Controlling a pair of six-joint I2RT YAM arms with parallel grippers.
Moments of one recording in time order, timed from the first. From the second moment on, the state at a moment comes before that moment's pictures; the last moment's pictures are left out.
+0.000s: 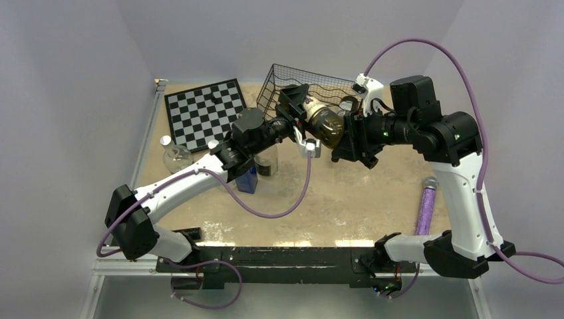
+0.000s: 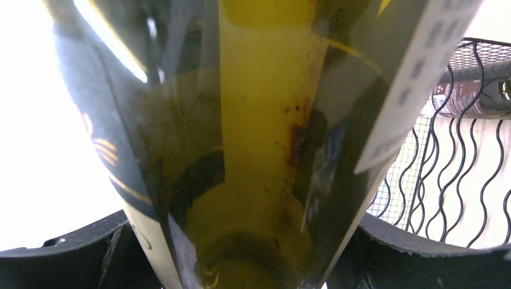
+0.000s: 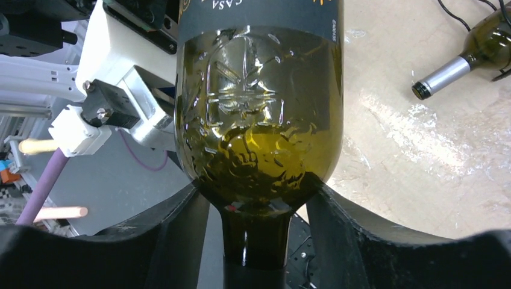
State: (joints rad) left arm -0.83 1.42 1.20 0.31 0.15 1.38; right arm 0.44 1.29 1.96 -1.42 -0.39 0.13
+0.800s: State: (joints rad) left arm -0.83 1.46 1.24 0.24 0.11 1.39; right arm 0.43 1.27 1.91 -1.42 -0.39 0.14
